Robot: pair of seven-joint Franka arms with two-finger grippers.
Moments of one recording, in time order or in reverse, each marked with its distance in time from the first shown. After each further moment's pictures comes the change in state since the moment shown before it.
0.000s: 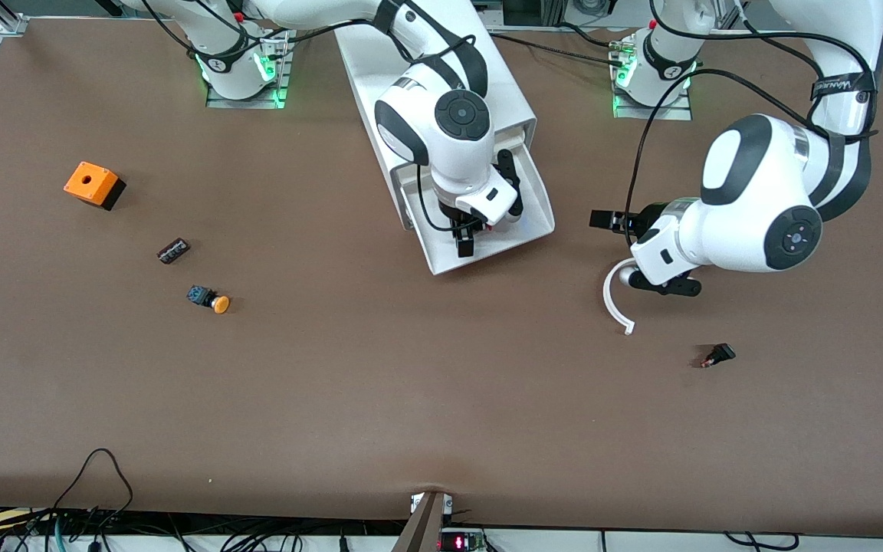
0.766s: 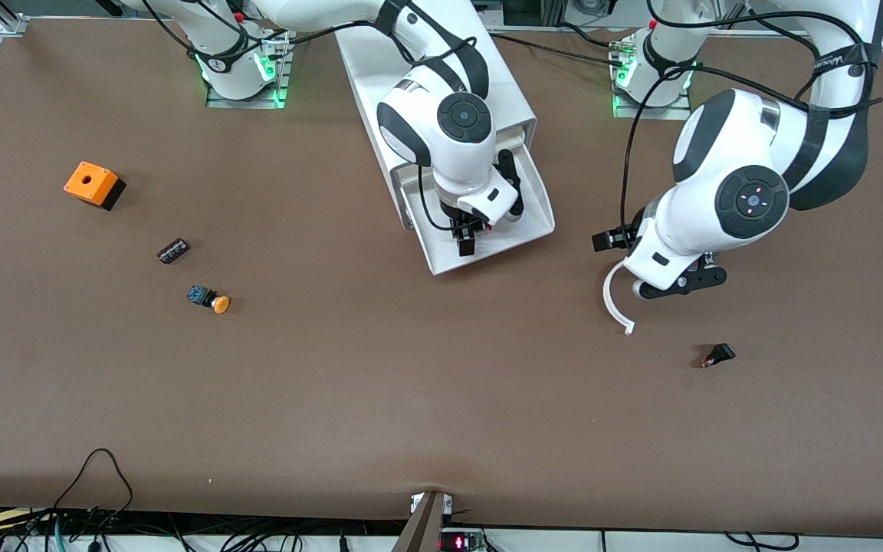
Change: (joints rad) left arm -0.055 -0.007 -0.001 0.072 0.194 0.050 -0.347; right arm 0.001 0.010 0.016 -0.006 0.001 0.002 0.000
